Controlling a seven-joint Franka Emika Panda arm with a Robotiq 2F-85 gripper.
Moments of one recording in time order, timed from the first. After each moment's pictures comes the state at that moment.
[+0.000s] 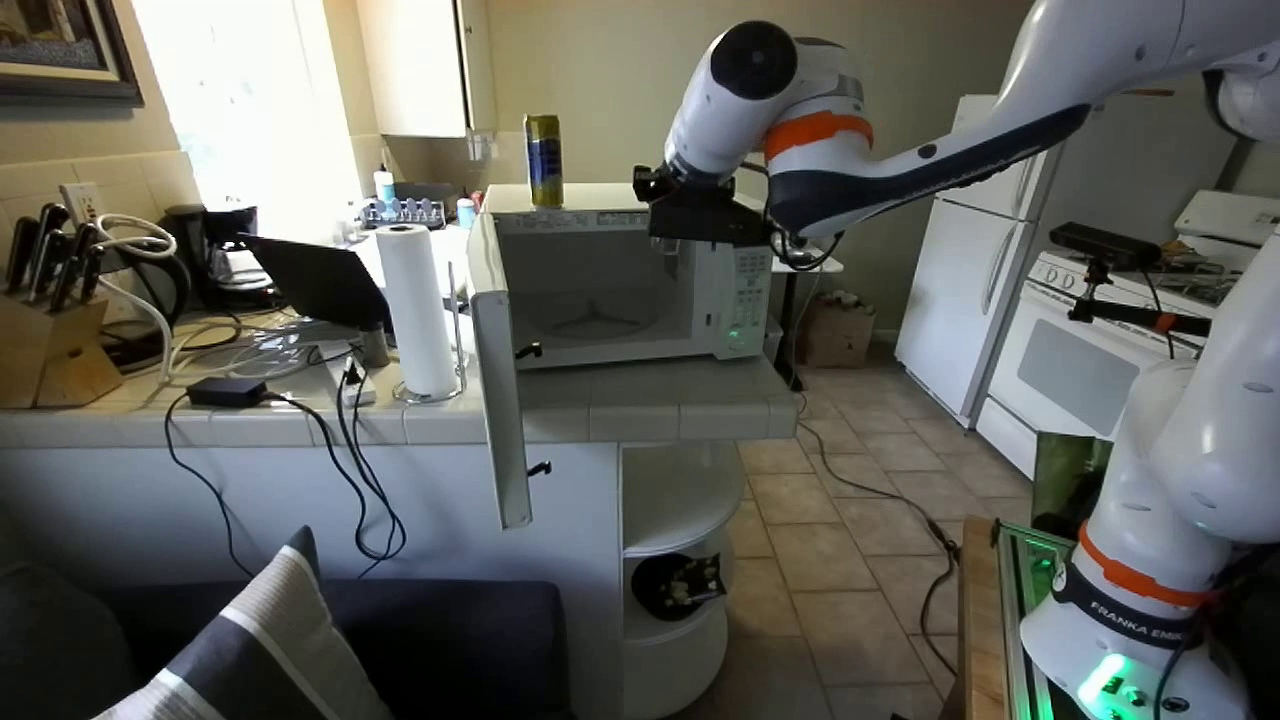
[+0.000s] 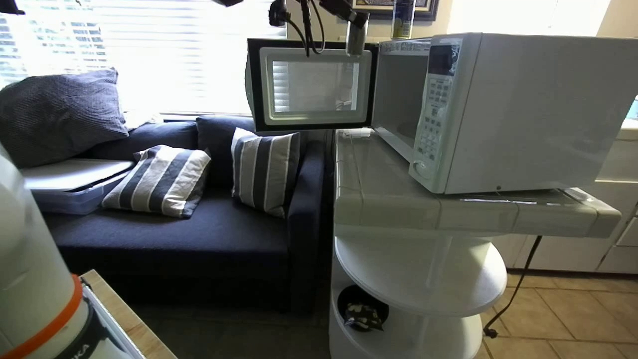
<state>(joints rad) -0.05 -0.14 0.22 -2.00 -1.15 2.16 1.71</state>
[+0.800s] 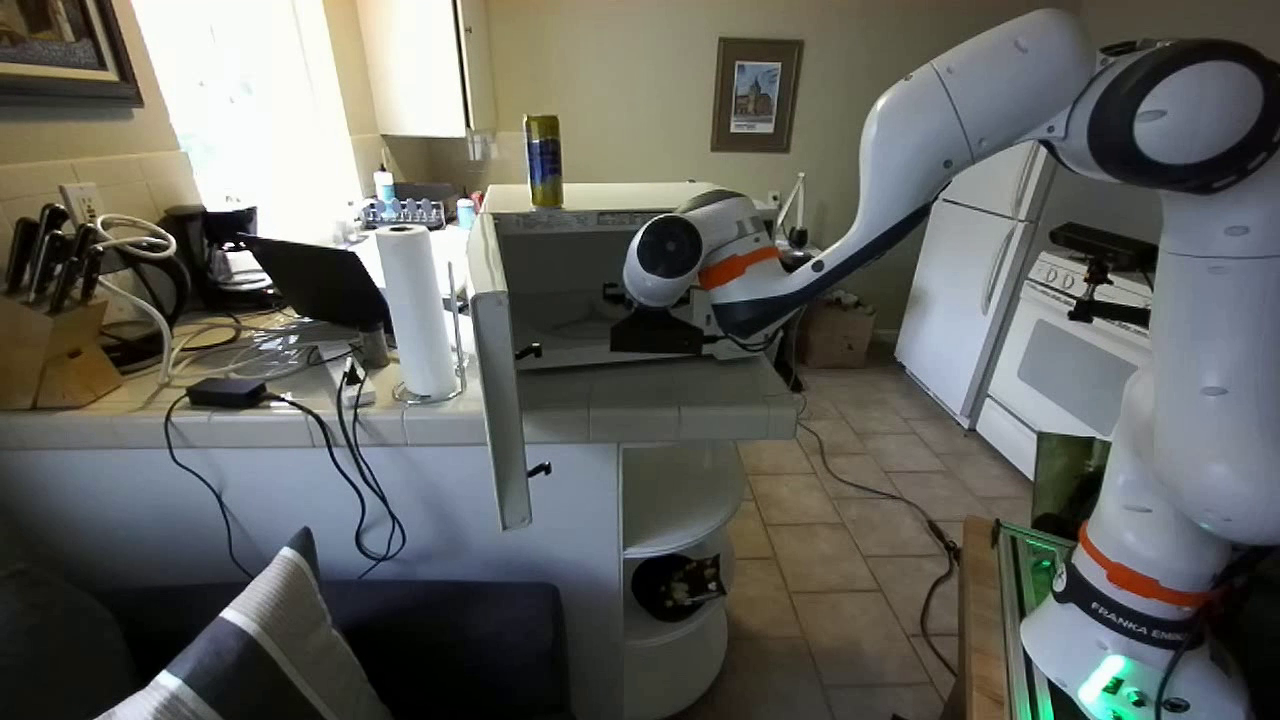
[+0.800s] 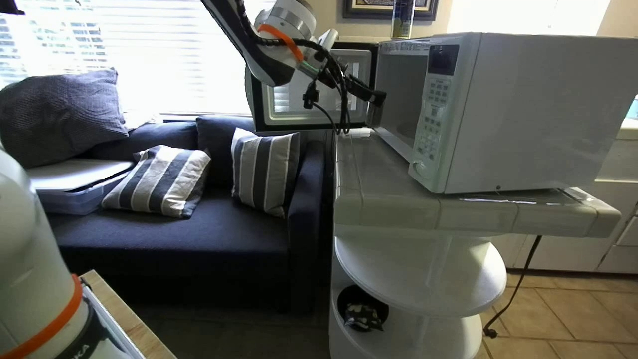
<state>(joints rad) 0.01 0.22 0.10 -1.93 -1.40 2.24 2.01</state>
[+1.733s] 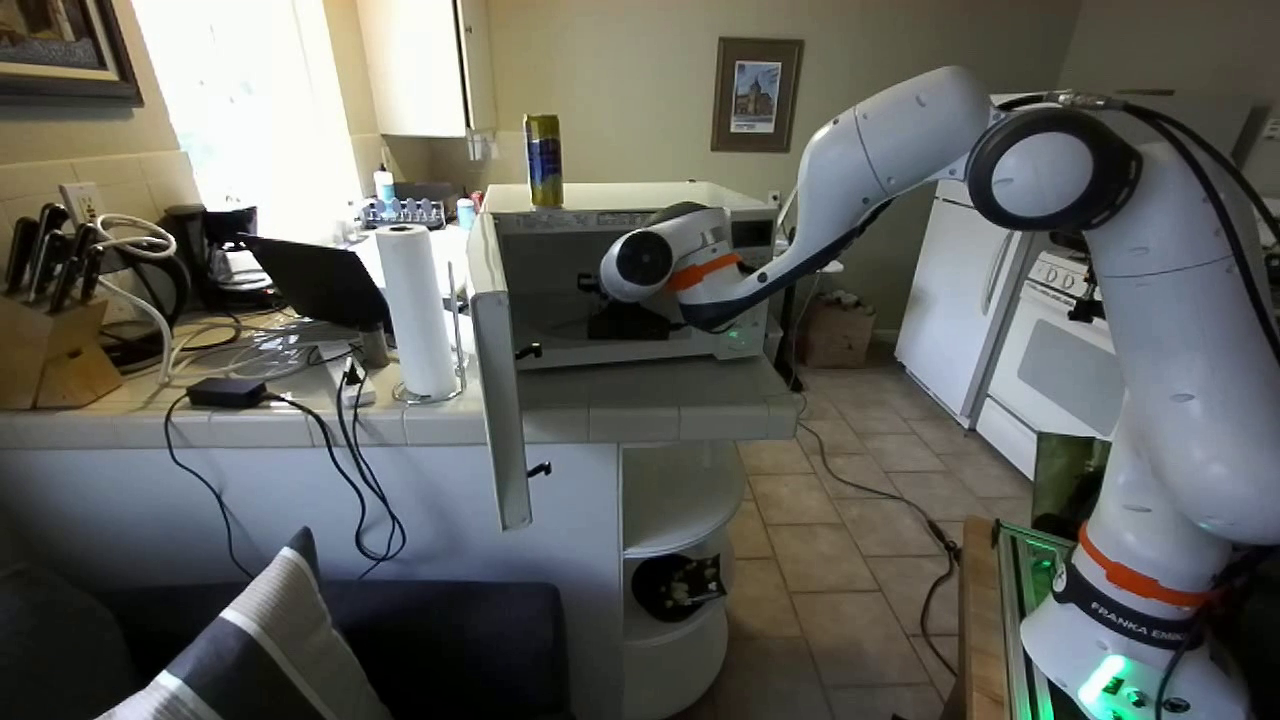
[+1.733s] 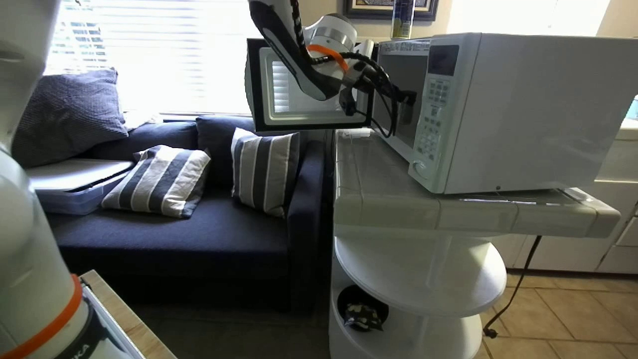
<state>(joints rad) -0.01 0.46 -0.02 -1.63 -1.55 2.39 2.01</state>
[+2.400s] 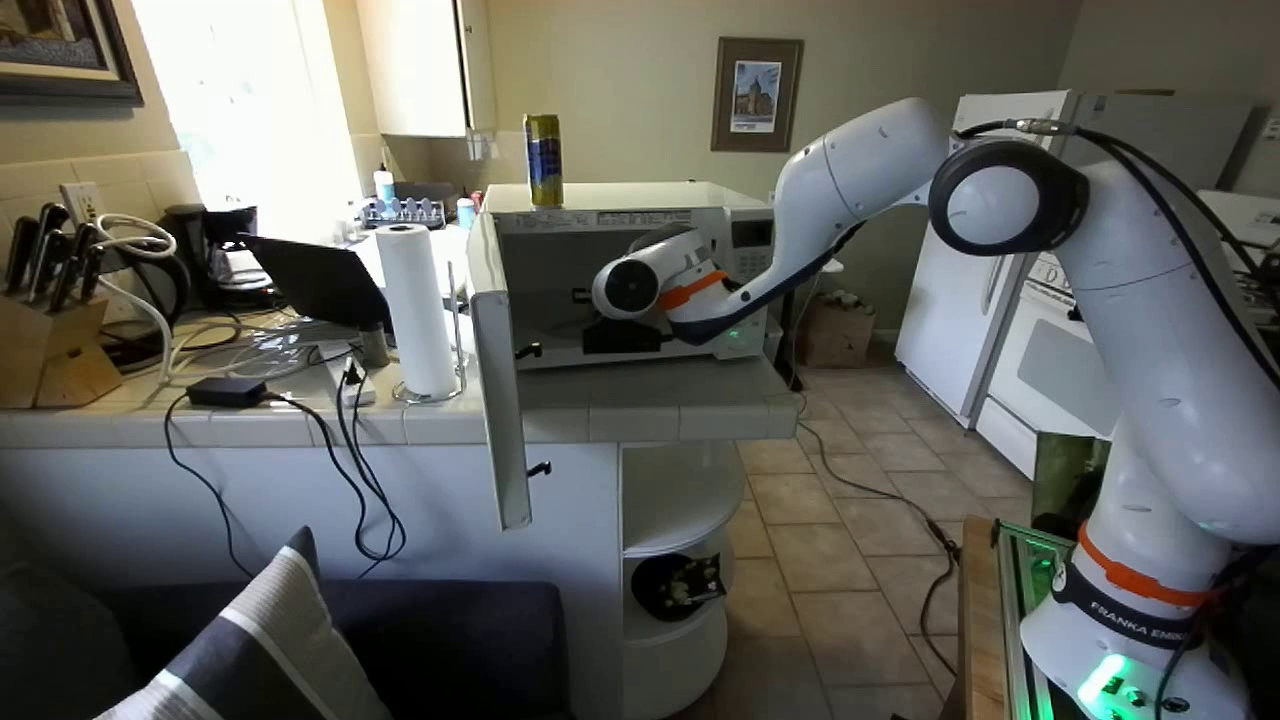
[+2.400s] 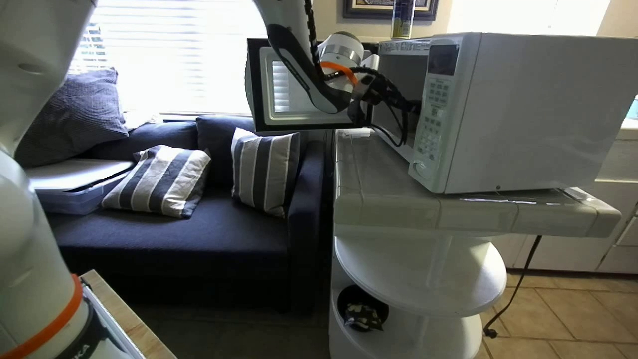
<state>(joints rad) -0.01 0.58 -0.04 -1.53 -1.62 2.38 2.03</state>
